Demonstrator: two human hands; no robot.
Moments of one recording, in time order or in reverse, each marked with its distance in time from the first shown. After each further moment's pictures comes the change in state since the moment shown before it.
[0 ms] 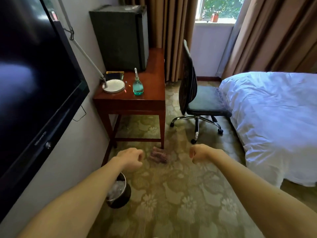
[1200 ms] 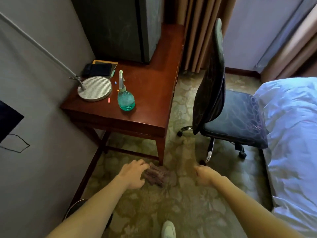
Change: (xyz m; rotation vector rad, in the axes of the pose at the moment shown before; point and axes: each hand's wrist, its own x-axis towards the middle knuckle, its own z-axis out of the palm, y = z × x) left_hand 0.399 -0.034 -0.031 -0.019 -0.075 -0.057; right_hand 0.398 0.126 -0.126 -0.083 -0.266 -0.098
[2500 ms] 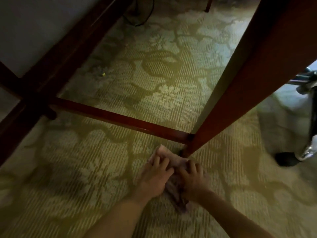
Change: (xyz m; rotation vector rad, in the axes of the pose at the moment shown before) left_hand 0.490 -0.176 0.575 0.048 0.072 0.134; right_hand 0.672 0.041 0.417 -0.251 0.168 -0.022
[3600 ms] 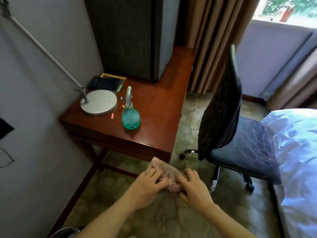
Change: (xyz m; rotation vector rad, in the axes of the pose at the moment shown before) left_hand -0.356 0.194 -0.618 0.161 0.429 0.197; right_hand -0.513 0.031 -0.522 0.105 0.485 -0.278
